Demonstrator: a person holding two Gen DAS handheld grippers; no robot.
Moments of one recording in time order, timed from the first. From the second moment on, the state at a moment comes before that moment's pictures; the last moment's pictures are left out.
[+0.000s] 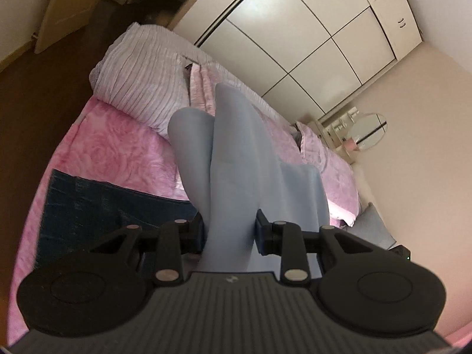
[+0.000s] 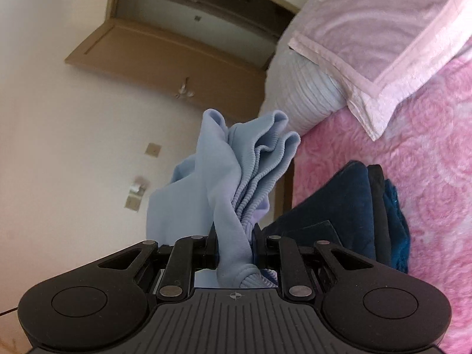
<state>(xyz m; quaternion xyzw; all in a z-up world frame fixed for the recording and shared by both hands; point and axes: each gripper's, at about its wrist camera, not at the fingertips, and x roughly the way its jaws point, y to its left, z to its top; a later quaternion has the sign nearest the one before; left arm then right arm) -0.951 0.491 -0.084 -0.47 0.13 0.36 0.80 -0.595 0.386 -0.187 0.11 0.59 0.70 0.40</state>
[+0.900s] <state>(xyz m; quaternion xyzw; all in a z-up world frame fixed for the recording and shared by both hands) -1.011 0.563 -0.216 -0.51 0.21 0.38 0.74 -0.668 0.416 -0.283 -0.08 0.55 0.59 0.59</state>
